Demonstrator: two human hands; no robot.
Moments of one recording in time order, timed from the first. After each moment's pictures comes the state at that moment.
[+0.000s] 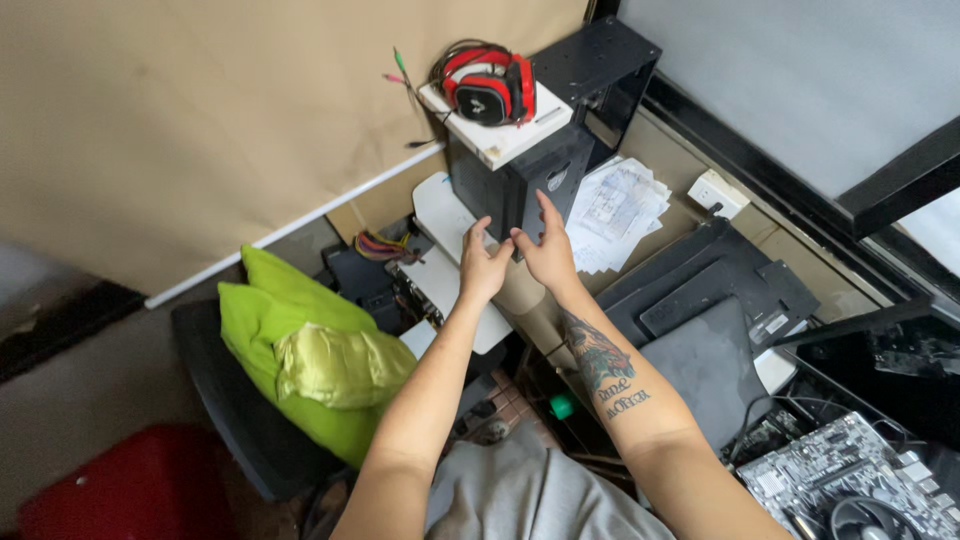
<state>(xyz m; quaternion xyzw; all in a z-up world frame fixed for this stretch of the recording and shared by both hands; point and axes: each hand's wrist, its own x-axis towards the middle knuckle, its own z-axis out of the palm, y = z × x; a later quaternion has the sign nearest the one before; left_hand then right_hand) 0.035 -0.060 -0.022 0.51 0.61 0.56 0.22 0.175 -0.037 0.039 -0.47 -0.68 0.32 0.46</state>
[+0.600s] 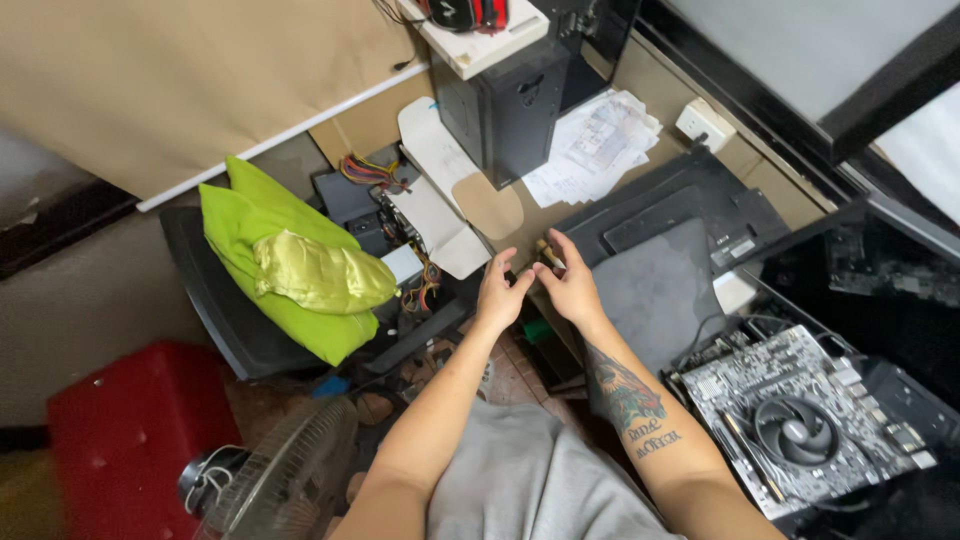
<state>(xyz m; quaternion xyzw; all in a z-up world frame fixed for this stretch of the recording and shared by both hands) 0.169 -0.242 -0.066 0.48 0.65 0.49 0.33 0.320 -0.203 -0.030 -0.46 -0.65 0.46 0.40</state>
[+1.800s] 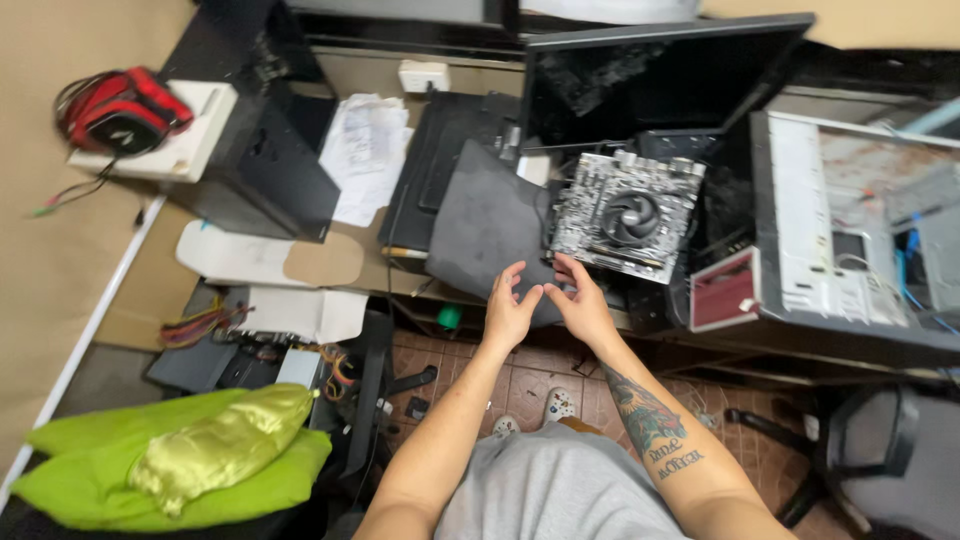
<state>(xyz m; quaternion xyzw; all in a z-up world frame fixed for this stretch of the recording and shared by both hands) 0.309 -0.351 -0.038 0.69 0.39 0.33 0.51 0.451 -0.431 -0.034 -0.68 -0.39 0.31 0.54</state>
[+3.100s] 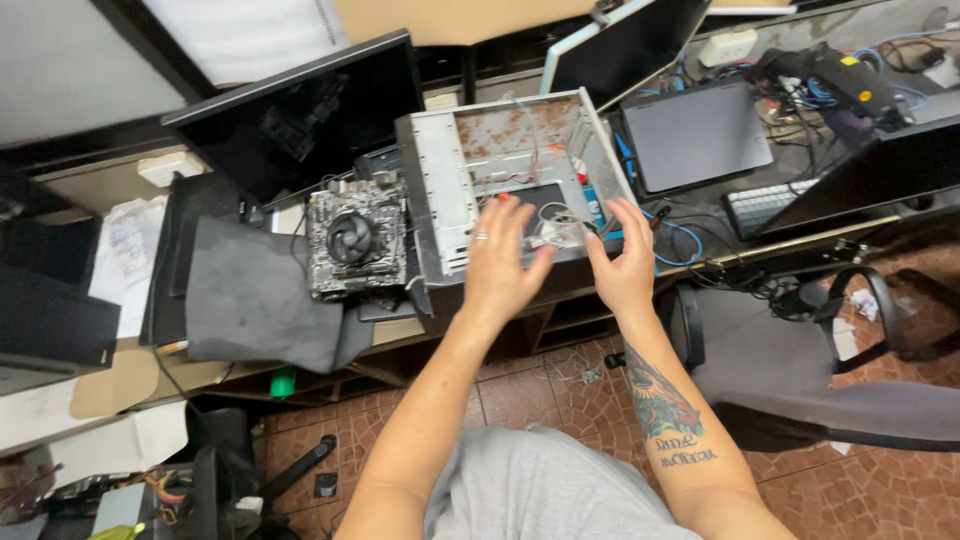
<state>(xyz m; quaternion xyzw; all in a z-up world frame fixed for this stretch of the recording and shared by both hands) 0.593 -0.608 0.123 0.90 0.10 0.36 0.24 0.712 -0.768 0.088 -0.77 -0.32 -0.17 0.53</state>
